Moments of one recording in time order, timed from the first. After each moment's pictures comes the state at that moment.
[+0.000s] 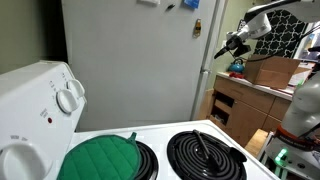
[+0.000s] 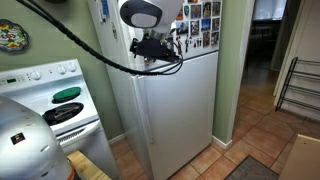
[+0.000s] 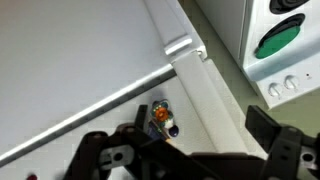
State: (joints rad) arm -0.07 -0.40 -0.35 -2.22 0.73 1.78 -1.28
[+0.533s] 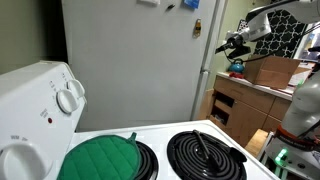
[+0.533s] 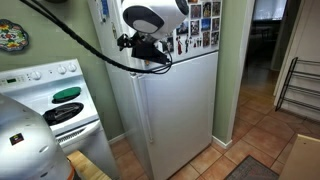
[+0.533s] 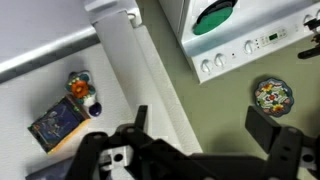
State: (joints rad) arm -0.09 -0.38 -0.37 -2.22 0.94 1.51 -1.49
